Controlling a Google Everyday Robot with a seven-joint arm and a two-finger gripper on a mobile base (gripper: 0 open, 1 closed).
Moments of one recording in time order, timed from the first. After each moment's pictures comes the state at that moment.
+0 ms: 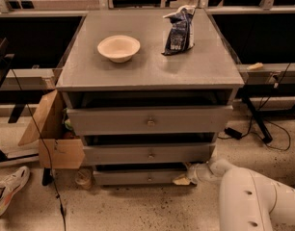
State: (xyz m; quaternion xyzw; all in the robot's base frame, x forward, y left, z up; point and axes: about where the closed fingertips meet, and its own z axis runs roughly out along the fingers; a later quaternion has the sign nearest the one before) arm 0.651 -0.187 0.191 -0.47 0.80 0.20 0.30
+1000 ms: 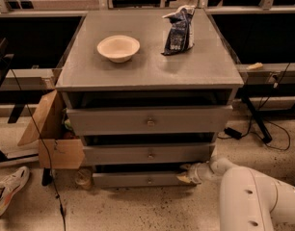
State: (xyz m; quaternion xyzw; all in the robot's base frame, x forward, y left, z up) arm 0.656 -0.188 0.201 -0.47 0.80 0.20 0.30
